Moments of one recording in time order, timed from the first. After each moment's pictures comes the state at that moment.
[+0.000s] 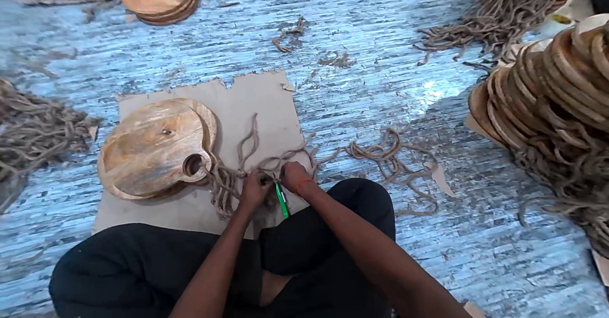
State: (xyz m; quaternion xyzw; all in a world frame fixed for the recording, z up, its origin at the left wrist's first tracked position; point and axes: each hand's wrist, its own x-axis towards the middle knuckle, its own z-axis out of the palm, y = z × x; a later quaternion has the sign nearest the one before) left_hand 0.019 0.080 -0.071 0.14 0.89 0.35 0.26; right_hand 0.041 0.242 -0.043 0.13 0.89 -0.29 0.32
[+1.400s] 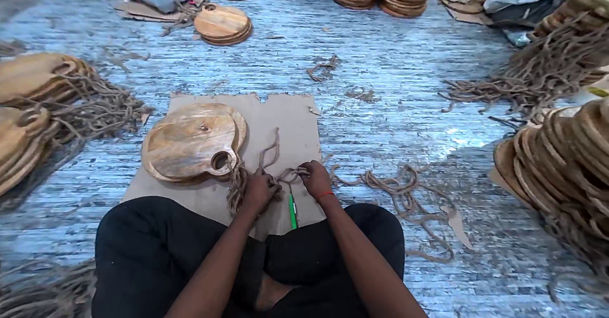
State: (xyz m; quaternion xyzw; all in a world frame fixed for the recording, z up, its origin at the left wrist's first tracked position) left_hand 0.008 0.068 -0.052 0.10 0.94 0.22 0.23; right_hand 0.056 0.260 -0.027 0.10 0.93 -0.36 0.02
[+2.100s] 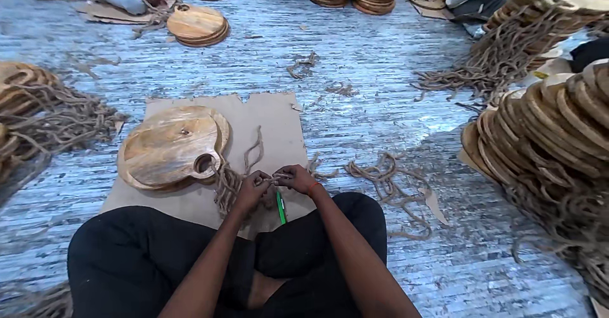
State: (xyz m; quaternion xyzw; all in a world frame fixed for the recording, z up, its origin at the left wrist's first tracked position) left_hand 0.026 0.069 -0.042 0.06 0.80 0.53 0.26; right_hand 0.044 0.274 -0.049 0.03 0.81 -0.54 0.21
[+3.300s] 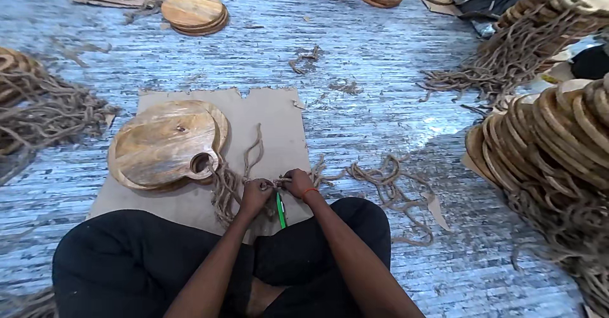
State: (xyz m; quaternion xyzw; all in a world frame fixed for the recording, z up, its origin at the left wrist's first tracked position) left_hand 0.025 0.083 -0.057 0.05 0.87 0.41 0.28; right_hand 0.049 0.253 -0.023 0.15 0.88 -0.38 0.26
